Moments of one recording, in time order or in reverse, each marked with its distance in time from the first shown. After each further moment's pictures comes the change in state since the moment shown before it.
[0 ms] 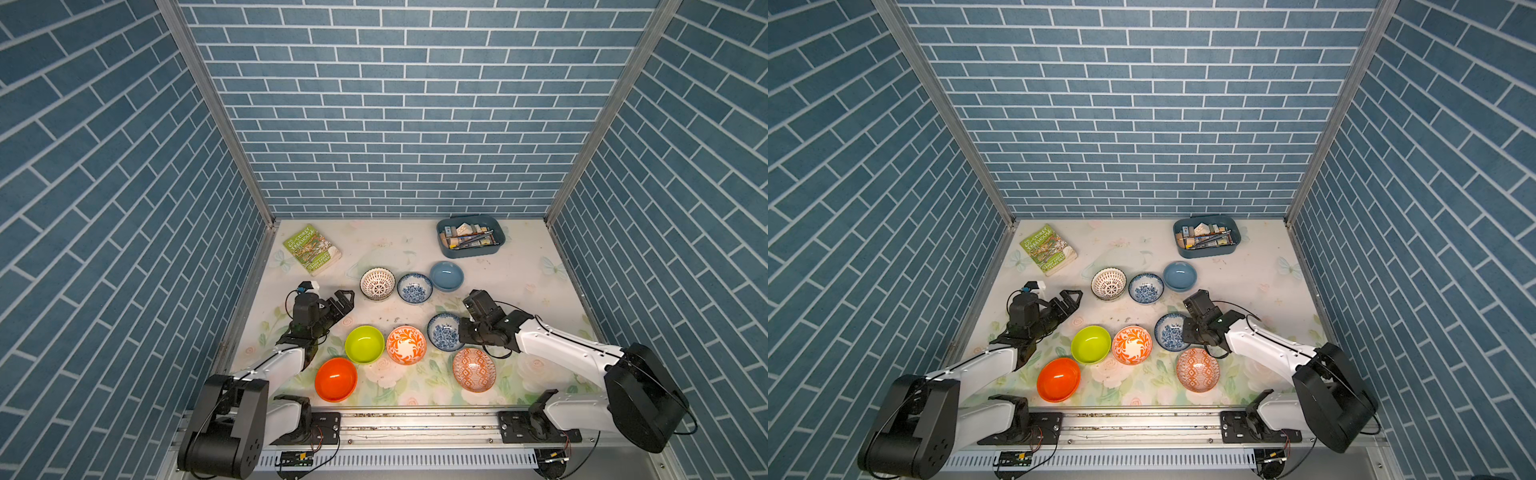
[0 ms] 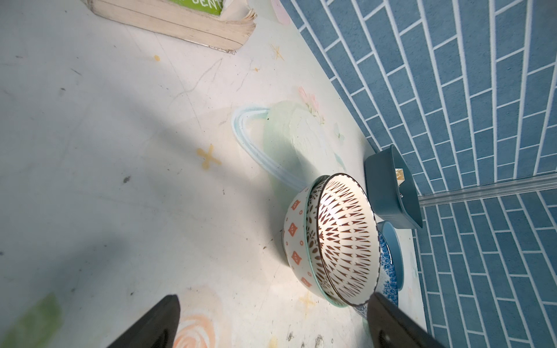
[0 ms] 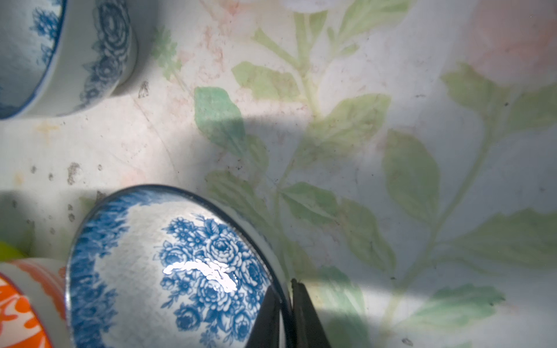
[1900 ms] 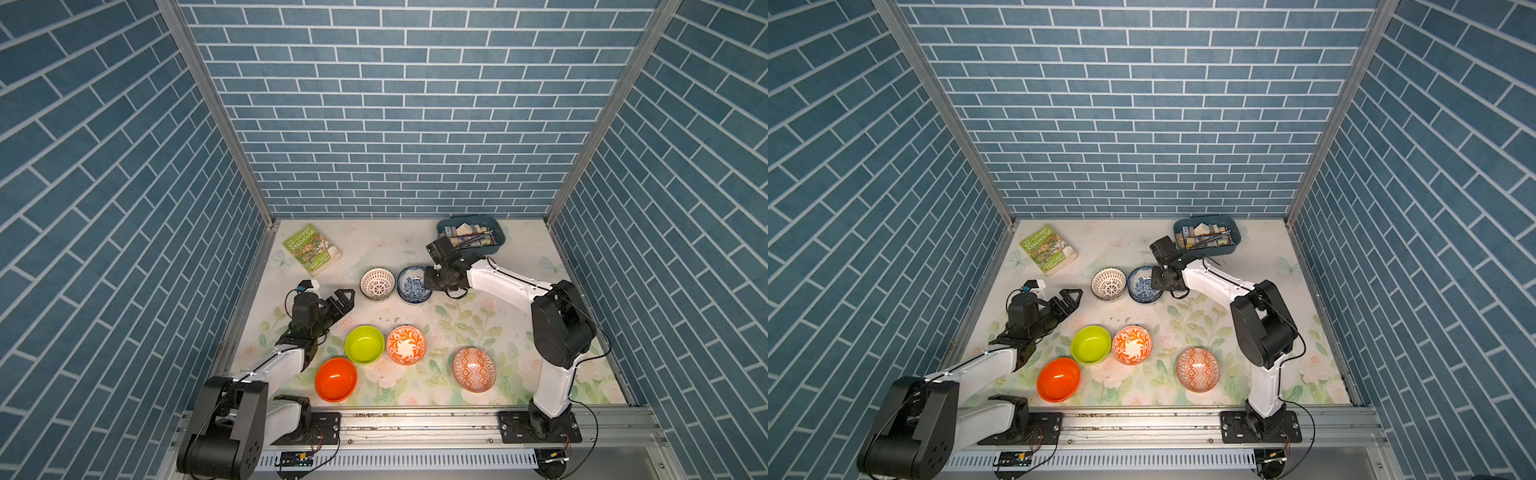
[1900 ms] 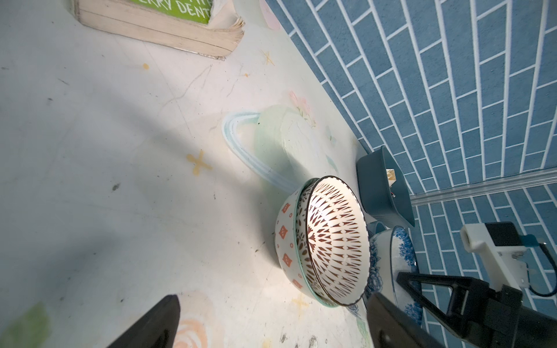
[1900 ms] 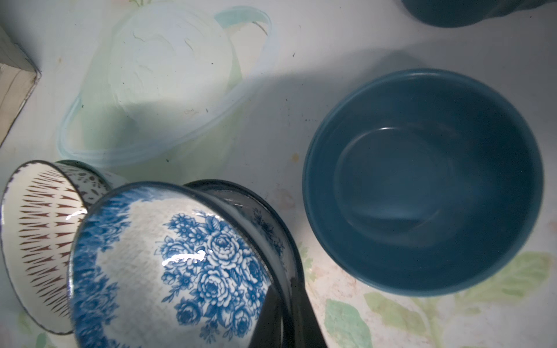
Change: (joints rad) left arm 0.002 -0.009 0.000 0.017 0.012 0.004; right arm -0.026 0.575 0.755 -0.139 0.021 -0.088
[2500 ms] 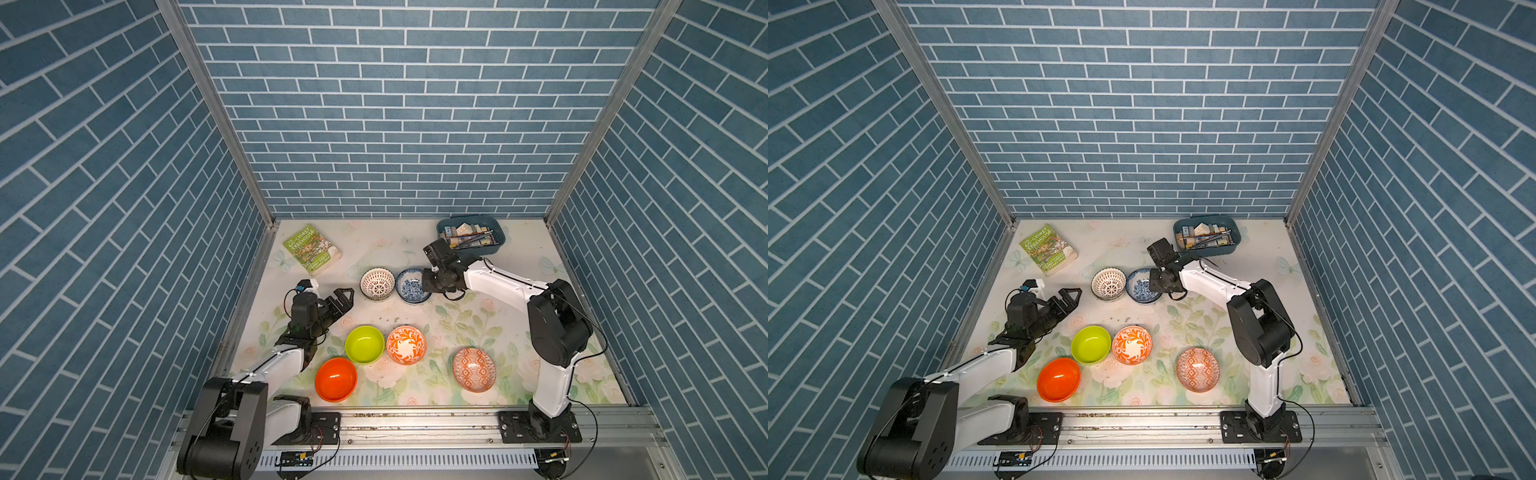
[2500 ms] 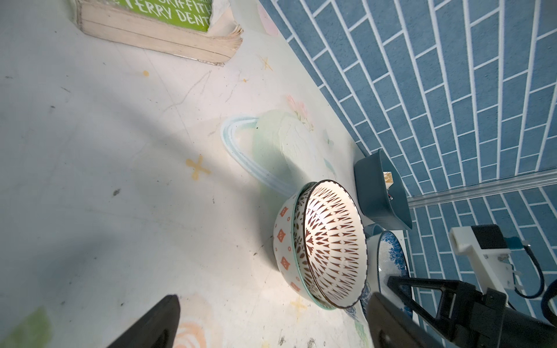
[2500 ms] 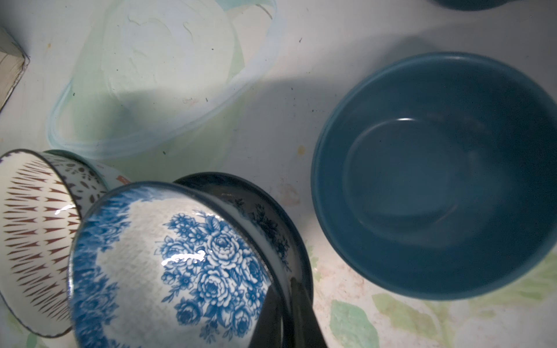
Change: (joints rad) left arm 0.007 -0.005 0.000 0.006 0.003 0.000; right arm 0.017 0.015 0.000 0.004 0.006 0.001
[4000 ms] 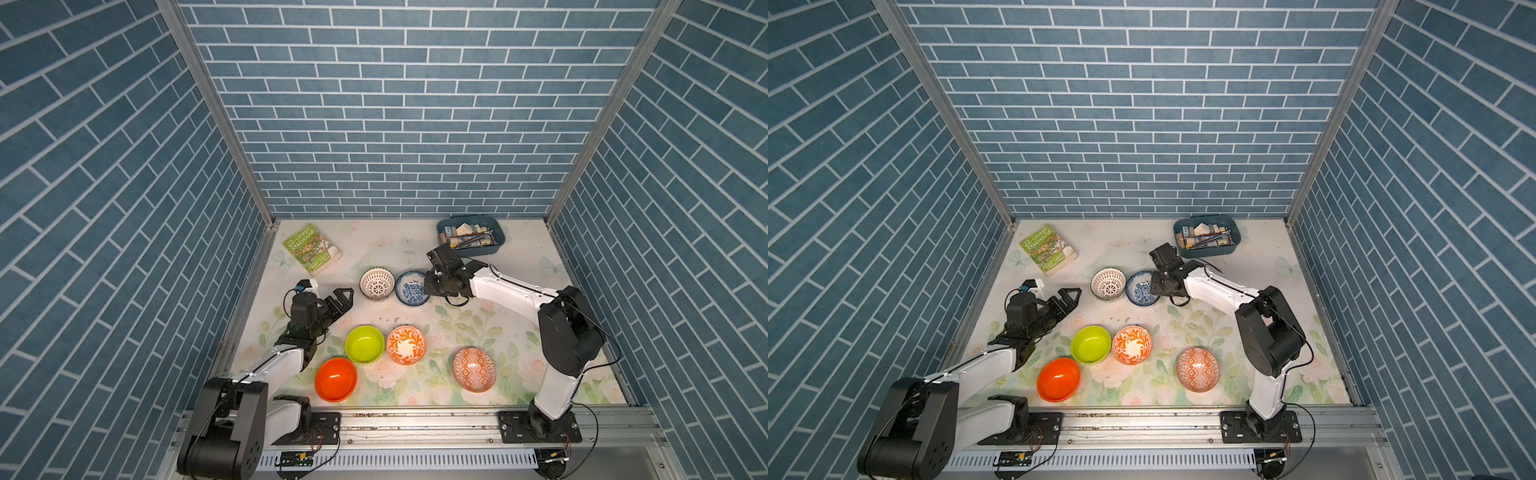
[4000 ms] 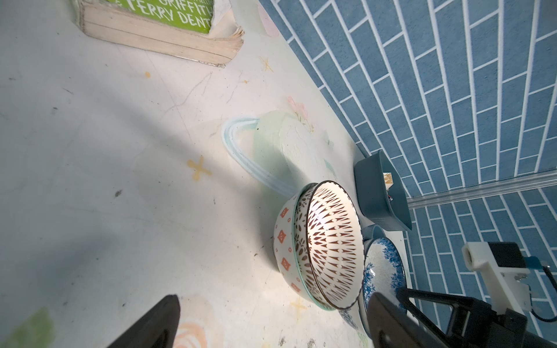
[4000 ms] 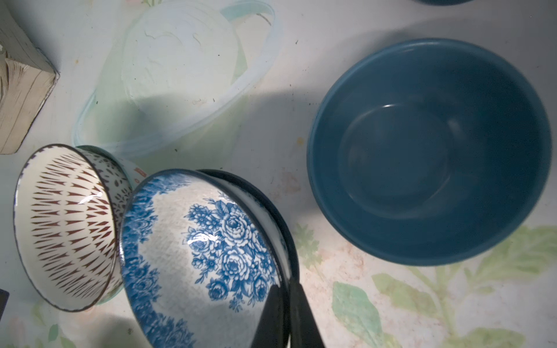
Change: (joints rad) left arm 0.006 0.000 0.000 0.000 0.004 0.000; right arm 0.015 -0.088 -0.111 0.075 0.013 0.048
